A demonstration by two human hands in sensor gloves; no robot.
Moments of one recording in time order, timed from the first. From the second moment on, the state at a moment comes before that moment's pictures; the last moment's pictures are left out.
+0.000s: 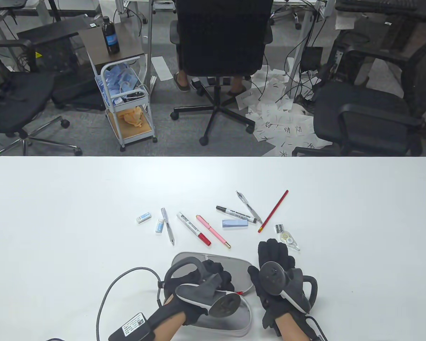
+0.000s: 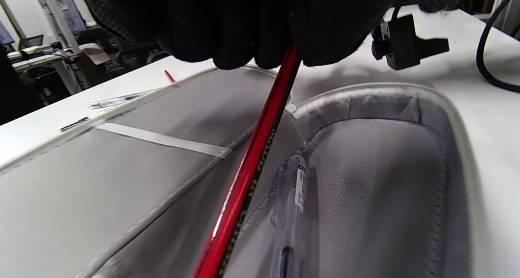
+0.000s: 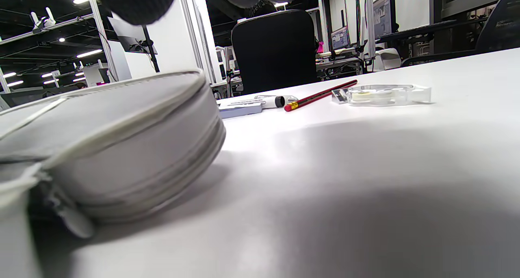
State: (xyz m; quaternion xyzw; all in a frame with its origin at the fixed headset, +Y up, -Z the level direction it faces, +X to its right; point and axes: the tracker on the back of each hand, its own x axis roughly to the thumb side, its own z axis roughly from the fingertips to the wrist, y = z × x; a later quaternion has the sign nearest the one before) left_hand -0.028 -0.694 -0.263 -0.06 -0.49 -0.16 0.86; right_hand 0.140 -0.743 -0.289 0.03 -0.02 0.99 0.12
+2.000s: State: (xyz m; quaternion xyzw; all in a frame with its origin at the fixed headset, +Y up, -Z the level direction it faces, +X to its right) left_hand -0.170 -0.742 -0.444 -0.23 0.12 0.06 0.96; right_hand 0.143 -0.744 -0.294 0.02 -0.01 0.99 0.15
